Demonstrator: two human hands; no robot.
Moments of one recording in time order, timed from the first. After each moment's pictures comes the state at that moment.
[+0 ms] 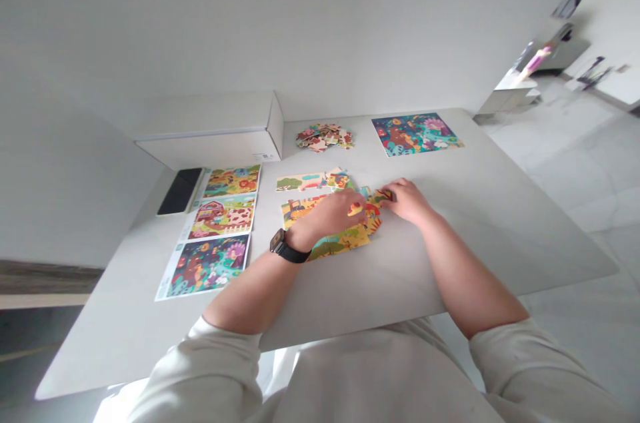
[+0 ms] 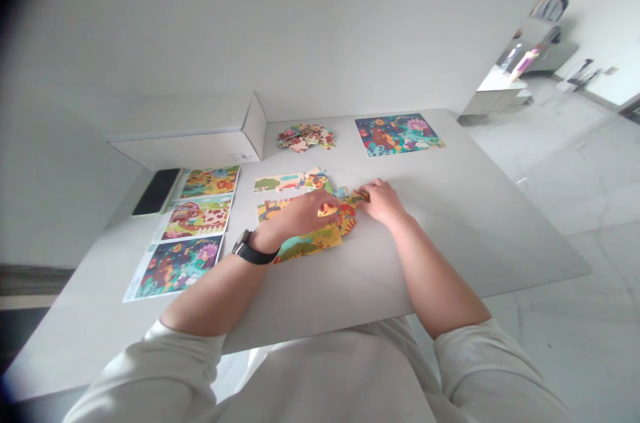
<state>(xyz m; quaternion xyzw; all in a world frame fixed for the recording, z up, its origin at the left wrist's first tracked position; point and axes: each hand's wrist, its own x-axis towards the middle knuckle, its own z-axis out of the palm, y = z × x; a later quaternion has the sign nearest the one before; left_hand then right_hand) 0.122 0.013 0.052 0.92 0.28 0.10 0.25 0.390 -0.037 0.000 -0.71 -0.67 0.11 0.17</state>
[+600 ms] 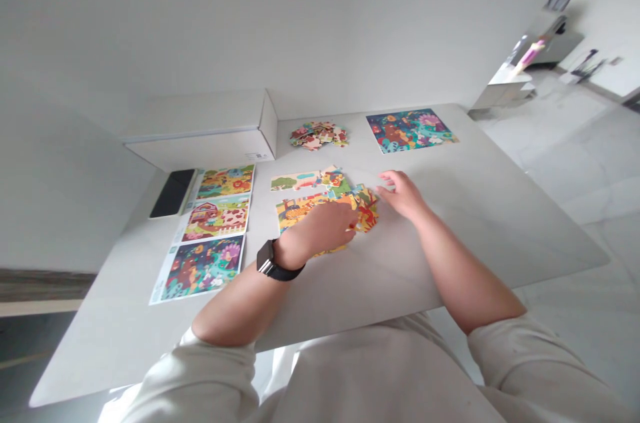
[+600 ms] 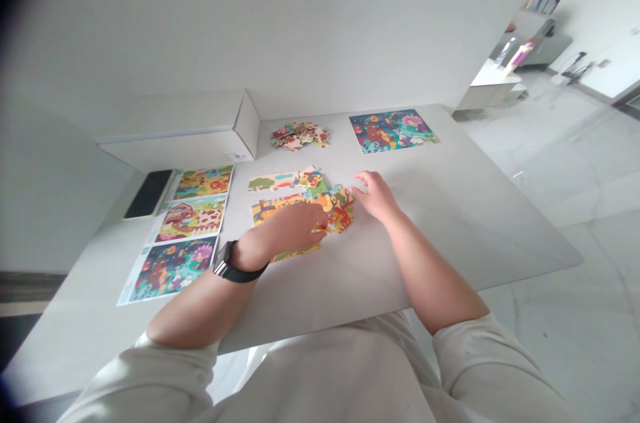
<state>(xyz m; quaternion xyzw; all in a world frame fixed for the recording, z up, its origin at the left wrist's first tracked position) 0.118 -0.022 0.089 0.96 0.25 -0.07 0.12 0.382 -0.037 0.003 -0.67 -0.58 0.22 0.41</state>
